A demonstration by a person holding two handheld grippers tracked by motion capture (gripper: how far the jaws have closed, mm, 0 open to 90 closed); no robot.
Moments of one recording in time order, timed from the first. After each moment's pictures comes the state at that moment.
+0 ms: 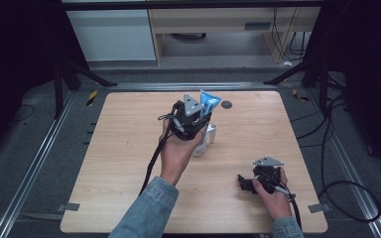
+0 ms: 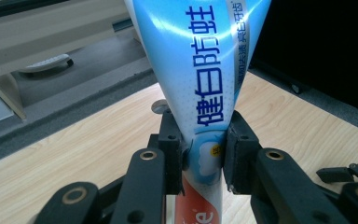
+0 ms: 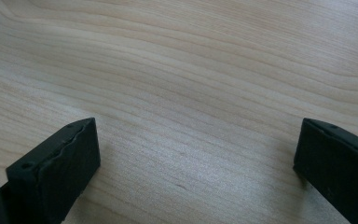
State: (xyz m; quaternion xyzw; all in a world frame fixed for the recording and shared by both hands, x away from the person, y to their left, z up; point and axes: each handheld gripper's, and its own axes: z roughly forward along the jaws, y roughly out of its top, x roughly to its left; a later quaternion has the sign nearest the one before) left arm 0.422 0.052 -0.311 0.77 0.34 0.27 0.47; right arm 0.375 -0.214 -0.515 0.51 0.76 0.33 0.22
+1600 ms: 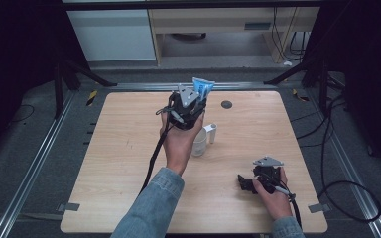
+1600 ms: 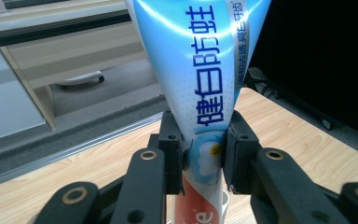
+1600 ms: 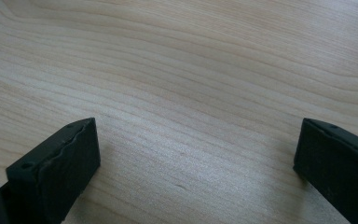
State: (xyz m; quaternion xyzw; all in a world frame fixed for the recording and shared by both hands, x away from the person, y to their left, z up) left arm 0.442 0.053 -0.310 0.72 0.38 0.32 0.49; right arm 0.375 -0.214 -0.515 0.51 0.76 0.33 0.22
